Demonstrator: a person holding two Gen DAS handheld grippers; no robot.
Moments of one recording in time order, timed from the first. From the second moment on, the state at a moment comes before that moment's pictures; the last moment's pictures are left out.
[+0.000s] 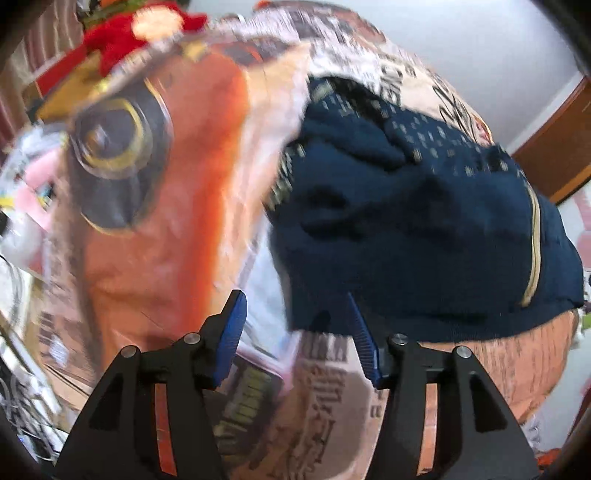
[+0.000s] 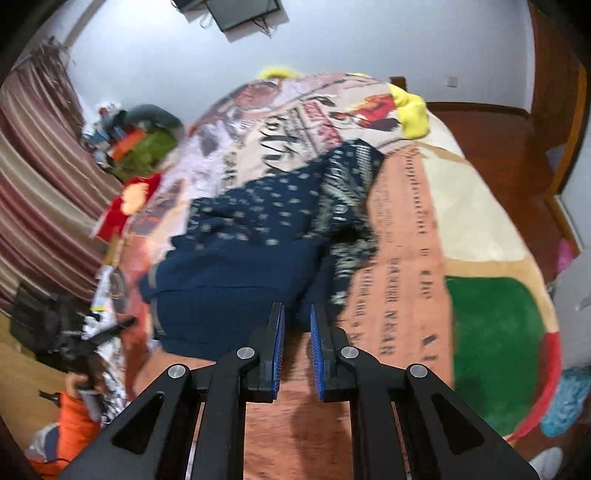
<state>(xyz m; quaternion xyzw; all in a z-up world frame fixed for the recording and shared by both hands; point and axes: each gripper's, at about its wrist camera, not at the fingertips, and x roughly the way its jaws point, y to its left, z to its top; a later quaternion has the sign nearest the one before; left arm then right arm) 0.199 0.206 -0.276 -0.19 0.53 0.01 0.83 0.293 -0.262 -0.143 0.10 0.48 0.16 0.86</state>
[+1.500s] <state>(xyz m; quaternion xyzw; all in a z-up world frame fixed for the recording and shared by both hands) 0.217 0.200 -0.314 -0.23 0.54 -0.03 0.81 0.281 -0.244 -0.181 -0.15 0.52 0.07 0.84</state>
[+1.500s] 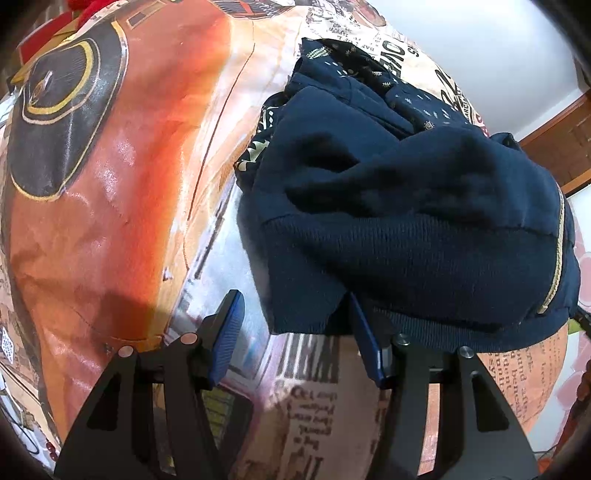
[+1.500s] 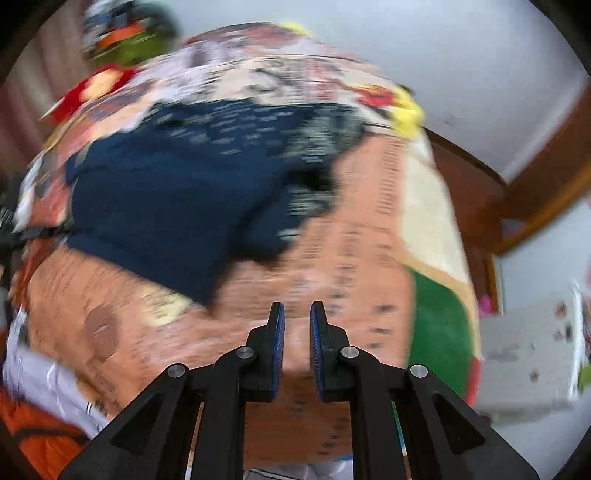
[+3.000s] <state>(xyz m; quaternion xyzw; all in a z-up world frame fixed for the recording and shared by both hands) 0.267 0.171 -0.141 -0.18 0.37 -0.12 0.90 0.327 -0.223 -0.175 0.00 0.50 0.18 0.85</state>
